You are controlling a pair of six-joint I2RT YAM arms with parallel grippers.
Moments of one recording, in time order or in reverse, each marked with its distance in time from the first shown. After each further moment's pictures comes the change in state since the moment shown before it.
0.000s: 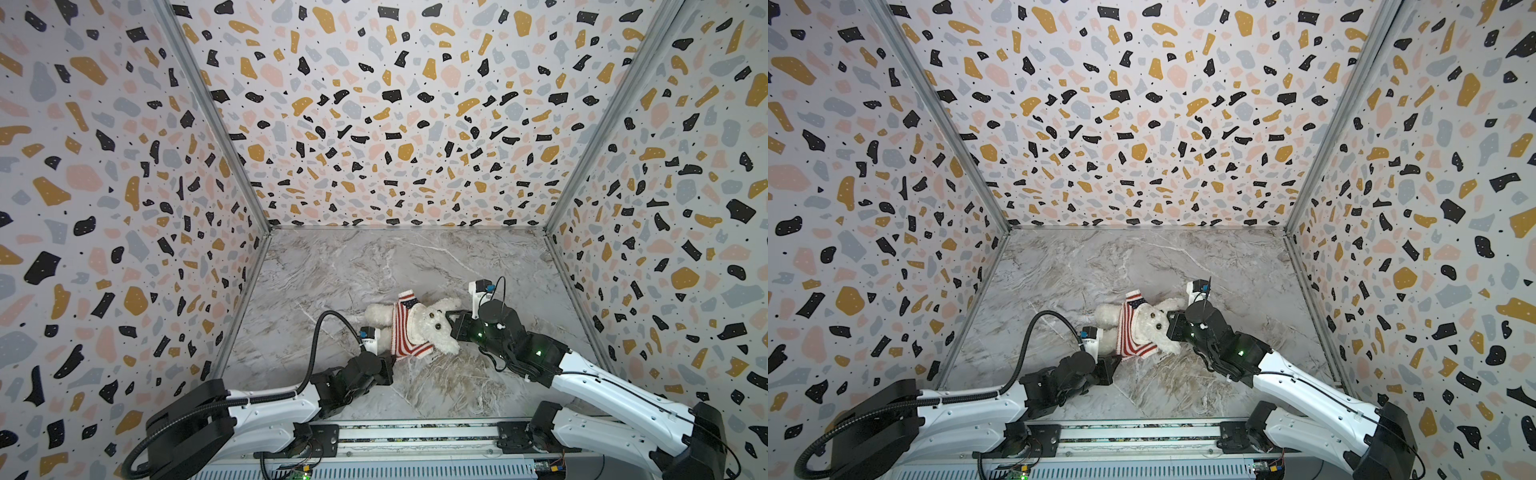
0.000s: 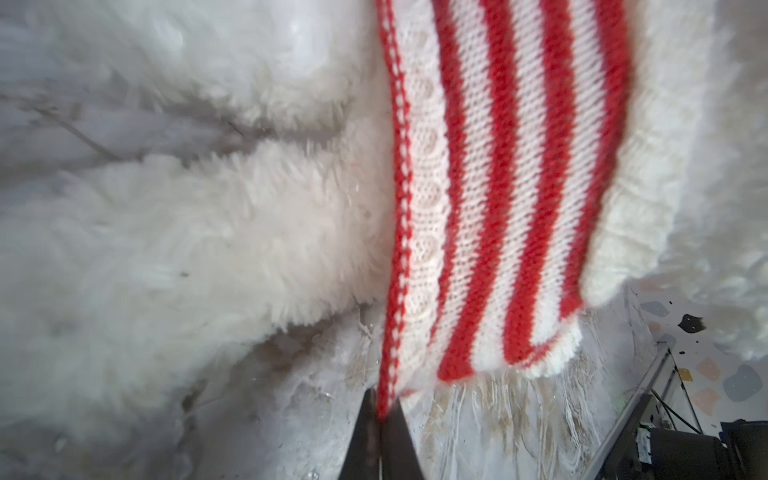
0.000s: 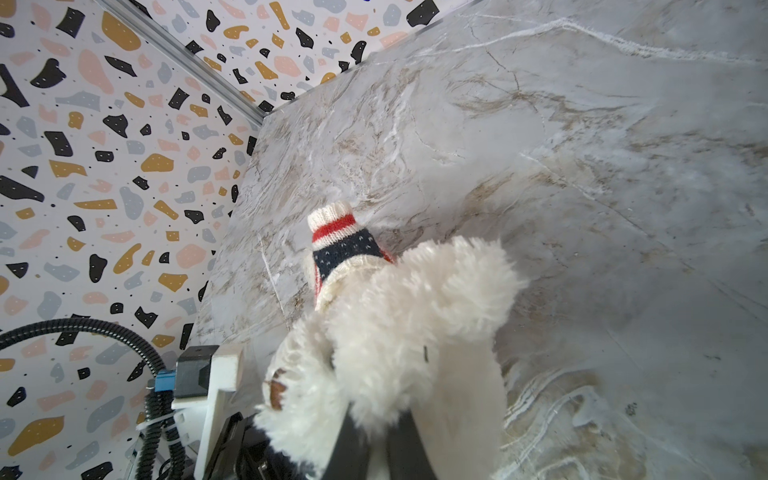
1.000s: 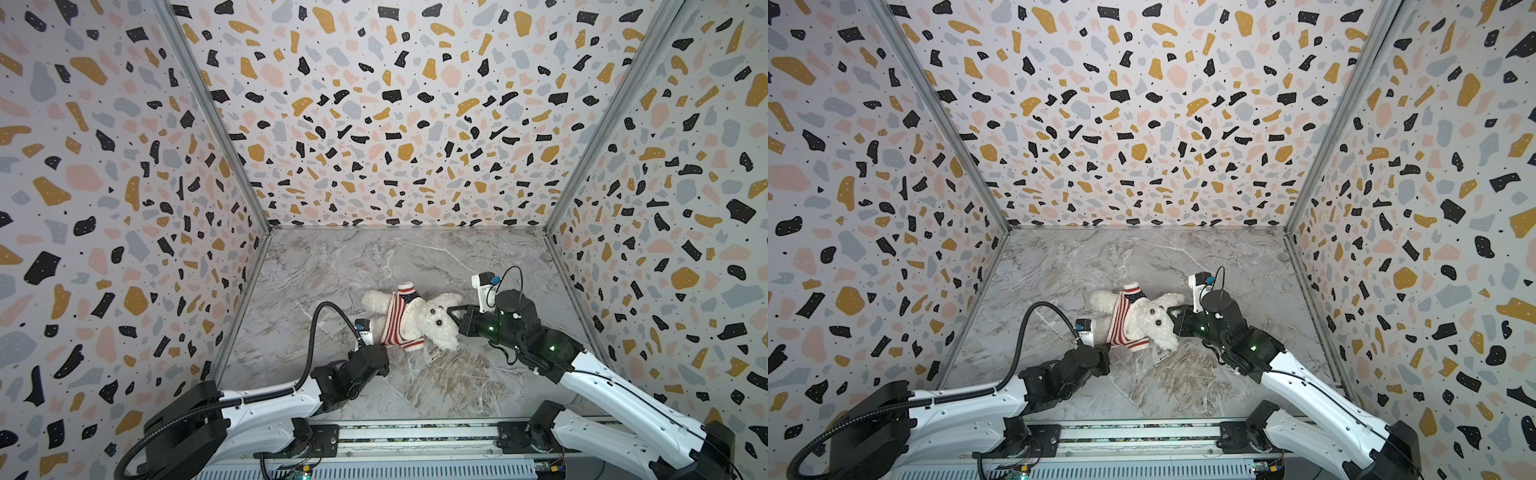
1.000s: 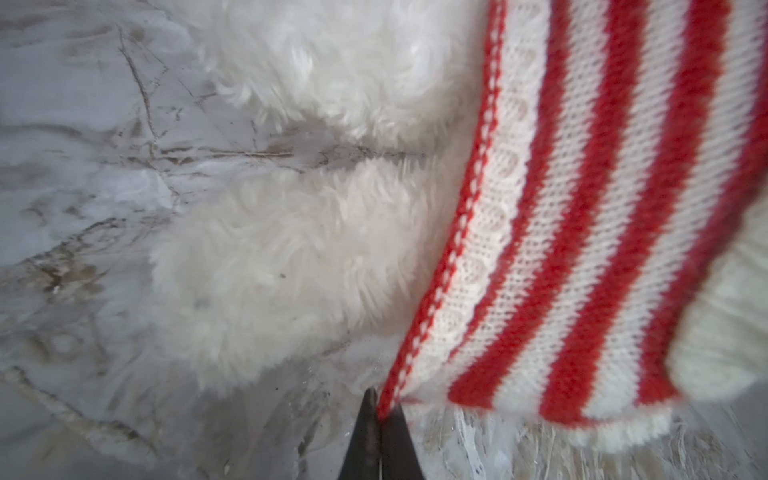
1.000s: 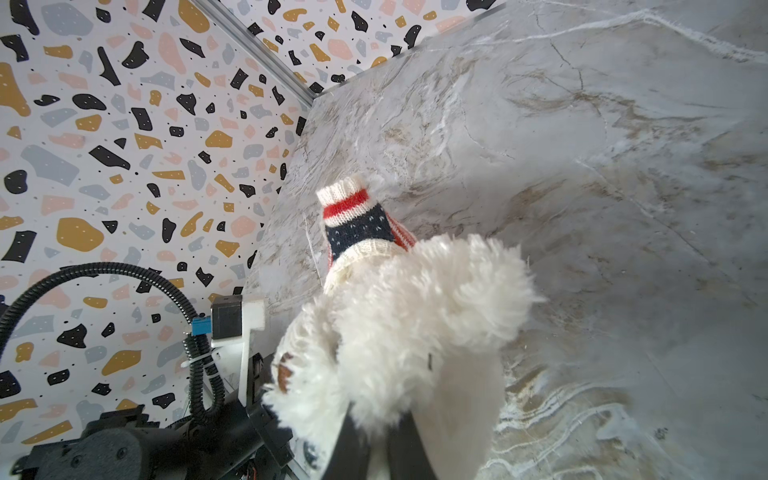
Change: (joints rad) left arm 0.024 0.008 0.094 -0.165 -0.207 0.108; right arm -0.134 -0.047 0.036 -0.018 -0.265 -0.106
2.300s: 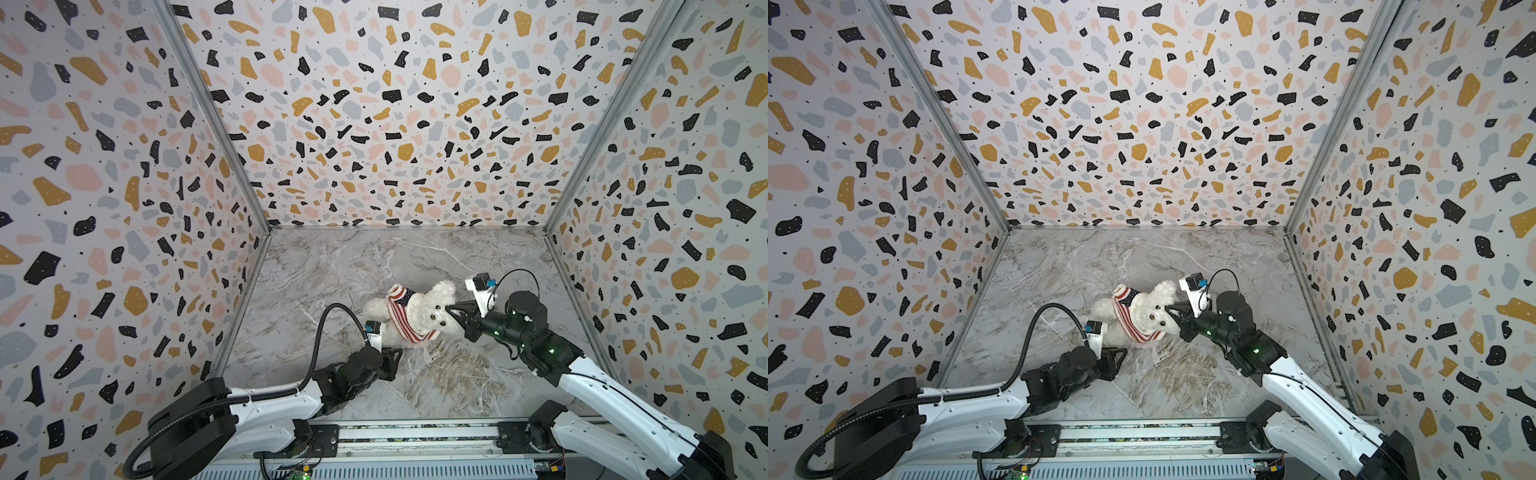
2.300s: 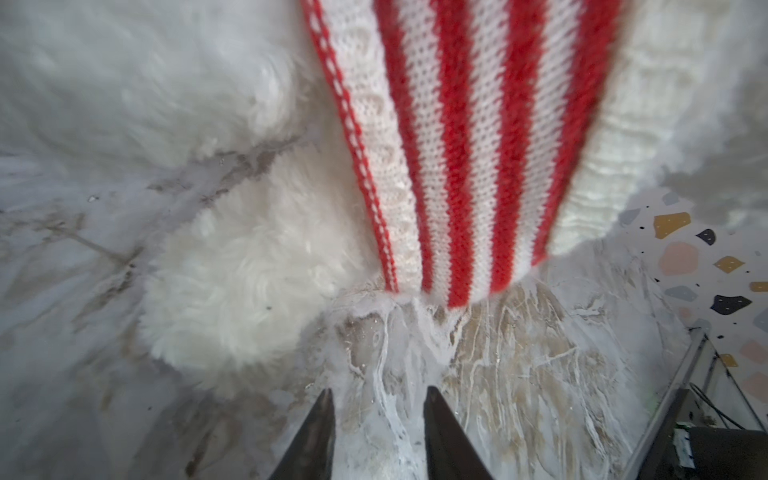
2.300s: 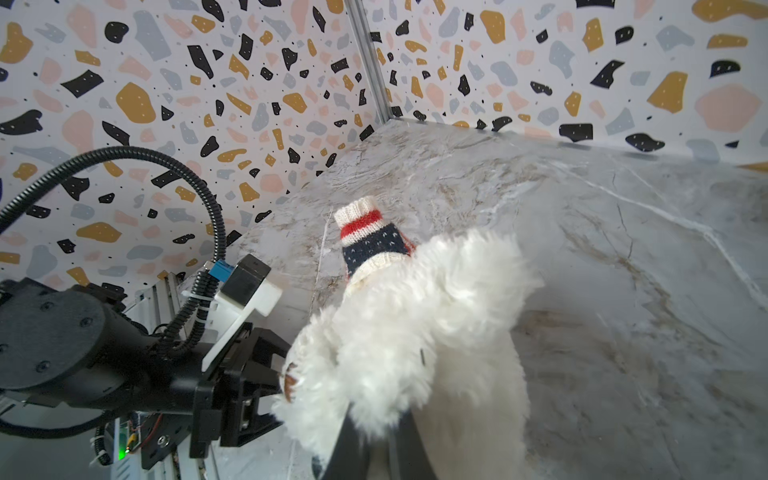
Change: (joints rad) left arm 0.001 0.002 -0.051 0.193 0.215 0.072; right arm -0.119 -0.031 -0.129 0.277 -0.280 -0.541
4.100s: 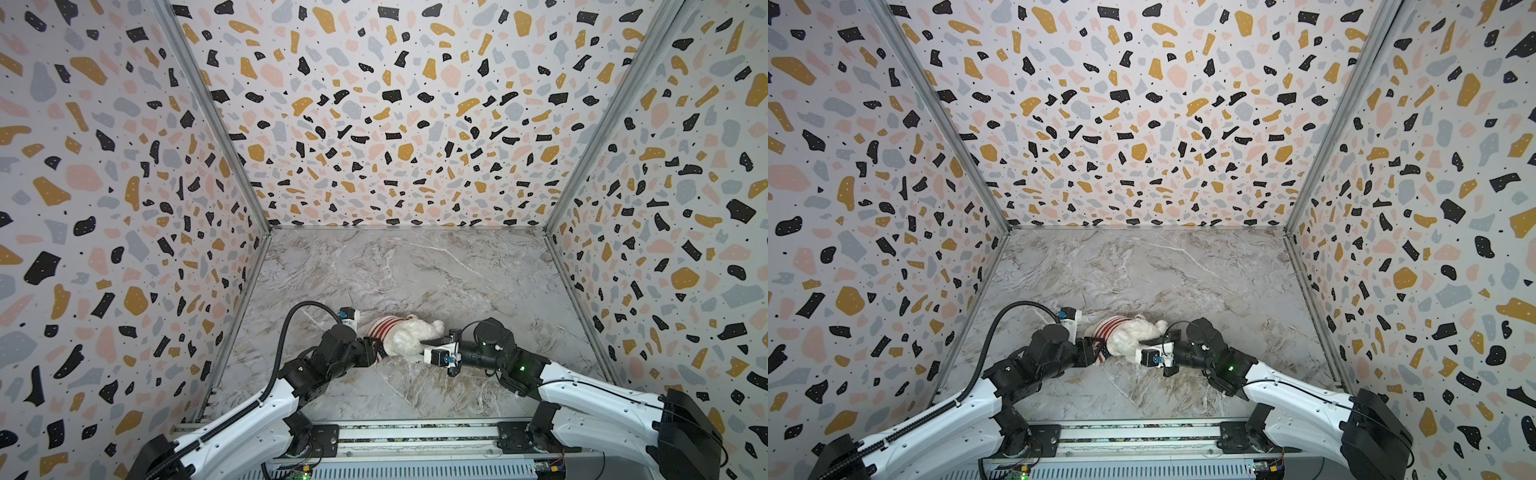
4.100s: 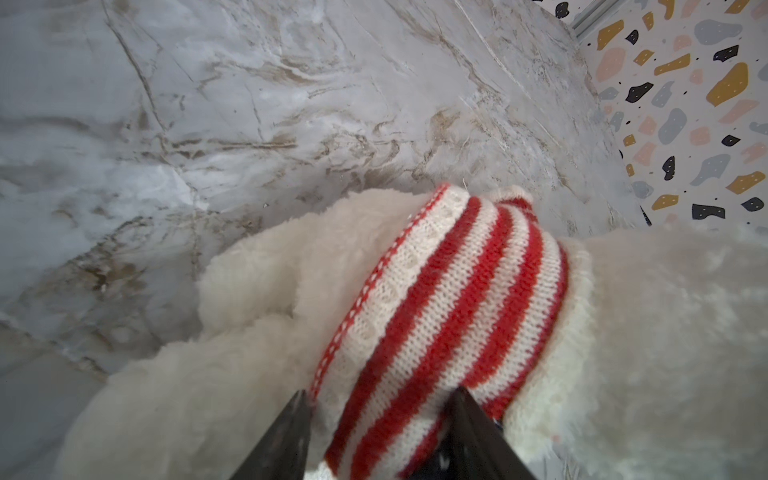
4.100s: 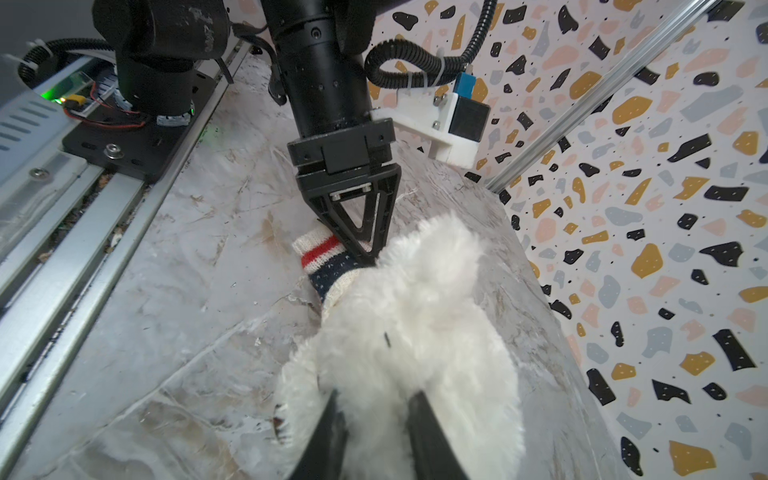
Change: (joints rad) left arm 0.307 -0.256 0.096 -0.488 0.223 0.064; right arm 0.309 0.121 -0.182 0.251 0.000 -0.876
